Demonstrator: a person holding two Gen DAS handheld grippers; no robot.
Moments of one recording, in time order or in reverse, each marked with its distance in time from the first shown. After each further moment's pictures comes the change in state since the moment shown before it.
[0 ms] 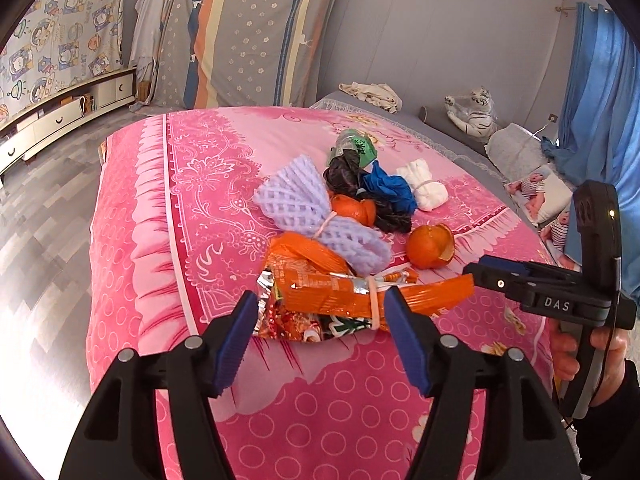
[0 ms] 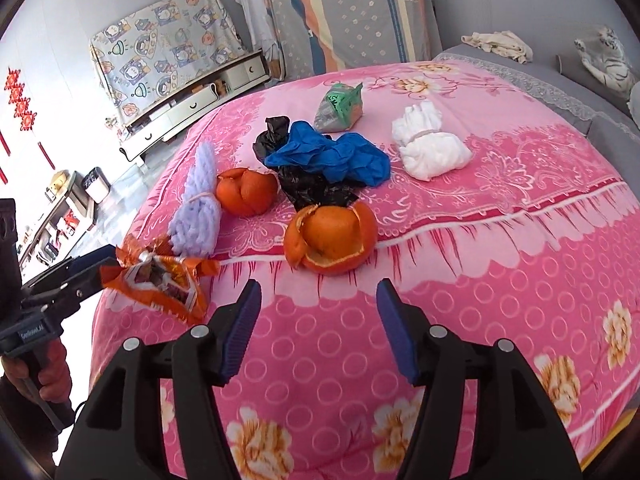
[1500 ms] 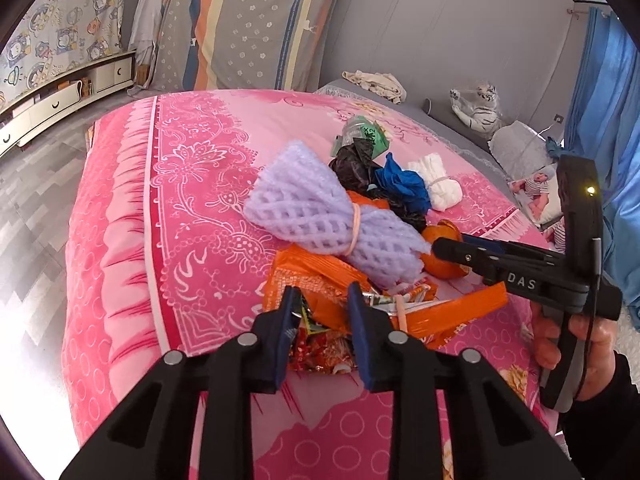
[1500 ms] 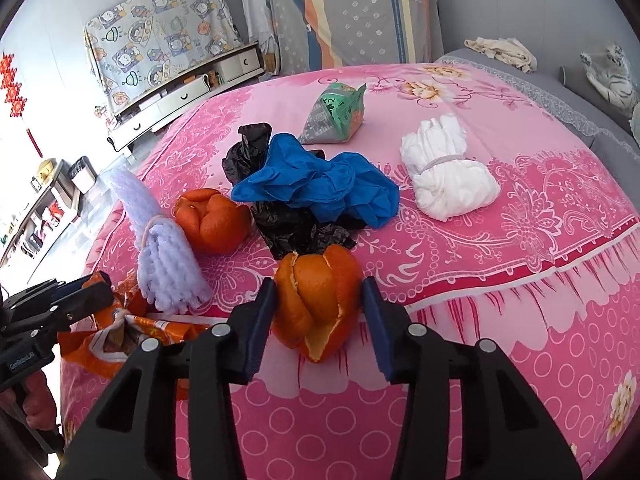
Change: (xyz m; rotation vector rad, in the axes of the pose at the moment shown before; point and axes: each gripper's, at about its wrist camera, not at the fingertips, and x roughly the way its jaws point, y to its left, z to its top) left arm 0.033 0.004 0.011 -0.034 0.042 -0.012; right arm 0.050 -0.002 0.036 -0.042 0.014 -0.053
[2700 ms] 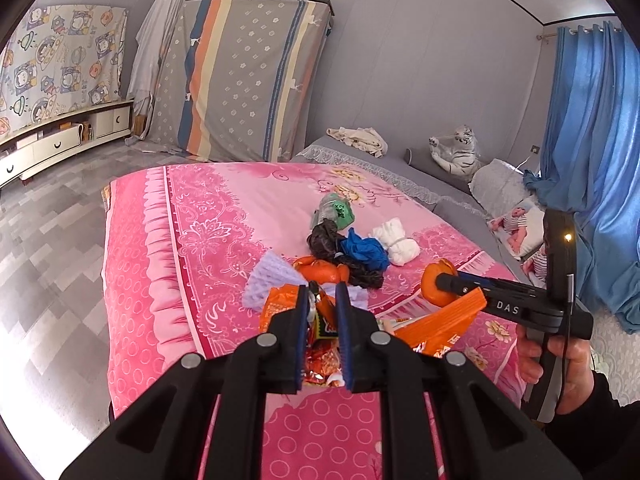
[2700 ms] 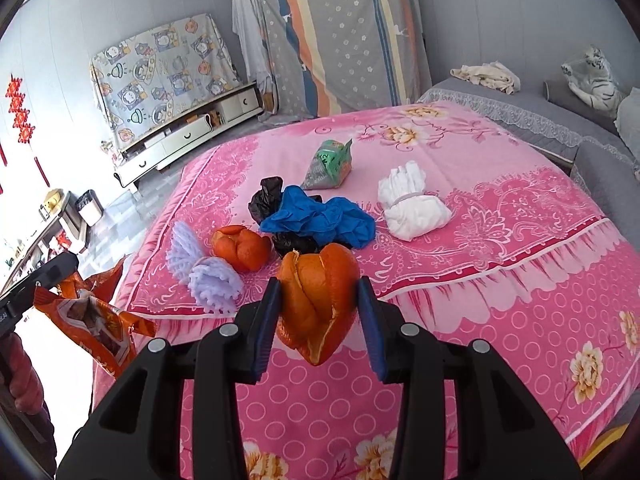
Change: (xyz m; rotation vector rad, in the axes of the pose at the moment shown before) left arm -0.092 -0.012 0.008 0.037 -0.208 -0.040; right arm -0.077 -0.002 -0.012 0.041 -0.147 0.007
